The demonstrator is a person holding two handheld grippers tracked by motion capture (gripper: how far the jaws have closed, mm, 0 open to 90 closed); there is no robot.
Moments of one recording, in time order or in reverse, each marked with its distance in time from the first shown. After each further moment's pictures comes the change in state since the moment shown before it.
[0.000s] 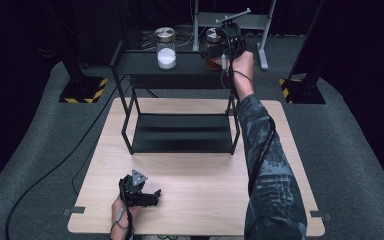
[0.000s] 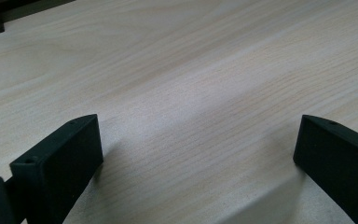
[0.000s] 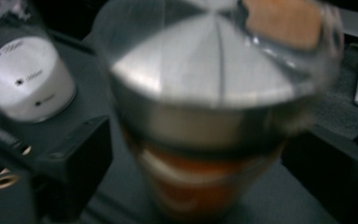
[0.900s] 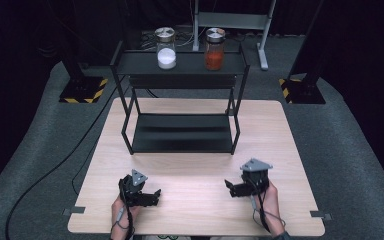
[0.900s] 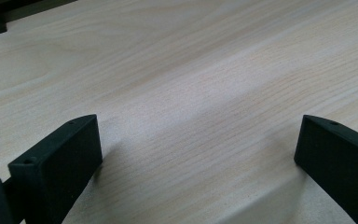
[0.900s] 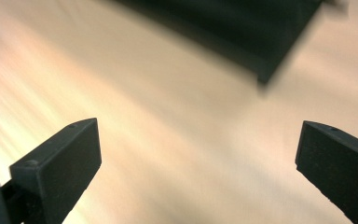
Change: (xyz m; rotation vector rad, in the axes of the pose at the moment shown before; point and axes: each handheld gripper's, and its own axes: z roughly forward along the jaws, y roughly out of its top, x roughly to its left) left arm -0.001 0.000 0.000 0.002 0.005 -0.002; right arm 0.025 -0.375 -0.041 0.102 0.056 -0.120
